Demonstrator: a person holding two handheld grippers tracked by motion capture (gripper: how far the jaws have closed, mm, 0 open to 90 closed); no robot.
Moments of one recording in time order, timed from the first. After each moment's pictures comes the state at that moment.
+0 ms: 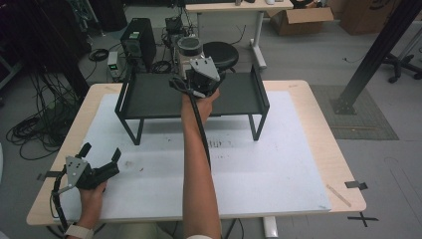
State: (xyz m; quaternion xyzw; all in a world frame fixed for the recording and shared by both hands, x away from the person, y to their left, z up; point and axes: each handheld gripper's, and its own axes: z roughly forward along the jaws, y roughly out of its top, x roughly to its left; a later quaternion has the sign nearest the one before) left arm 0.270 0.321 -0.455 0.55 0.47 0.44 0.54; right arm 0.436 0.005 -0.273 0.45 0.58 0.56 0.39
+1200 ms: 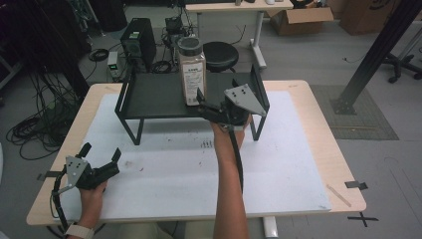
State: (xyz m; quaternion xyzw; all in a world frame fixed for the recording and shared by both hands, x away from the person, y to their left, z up) left arm 0.270 0.321 -0.455 0.55 0.47 0.44 0.53; right arm 0.350 -0.076 -0.279 0.38 0.58 0.61 0.38
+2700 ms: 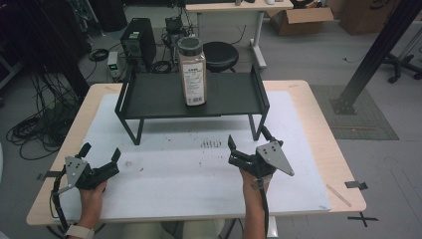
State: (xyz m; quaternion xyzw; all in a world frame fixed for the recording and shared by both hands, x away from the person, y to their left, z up) left arm 0.270 0.322 -0.455 0.54 0.47 0.44 0.54; right arm 0.283 -0.148 -0.382 0.40 0.57 0.59 0.41
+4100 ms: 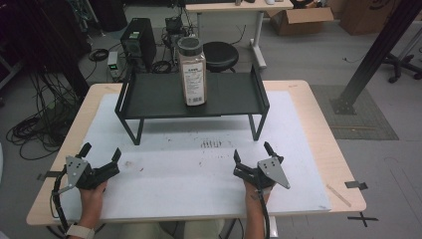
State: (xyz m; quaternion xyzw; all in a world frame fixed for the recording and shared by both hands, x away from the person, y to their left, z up) left arm 0.271 0.321 -0.455 0.55 0.47 0.44 0.53; right arm 0.282 -0.164 -0.453 0.43 0.57 0.57 0.42
